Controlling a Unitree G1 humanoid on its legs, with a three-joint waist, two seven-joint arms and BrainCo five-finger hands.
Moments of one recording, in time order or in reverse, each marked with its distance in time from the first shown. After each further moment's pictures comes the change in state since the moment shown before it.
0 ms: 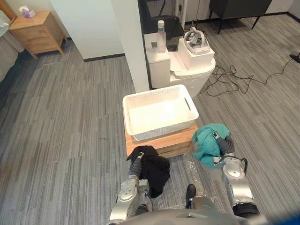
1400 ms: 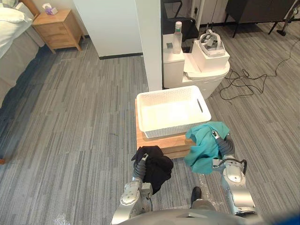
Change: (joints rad) left arm 0.020 -0.013 -0.020 -0.036 0.001 -0.006 -0.044; right arm 0.075 0.003 0.022 -0.134 0.042 -0.041 0.001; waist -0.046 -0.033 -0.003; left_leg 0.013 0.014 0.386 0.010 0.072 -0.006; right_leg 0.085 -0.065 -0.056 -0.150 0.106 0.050
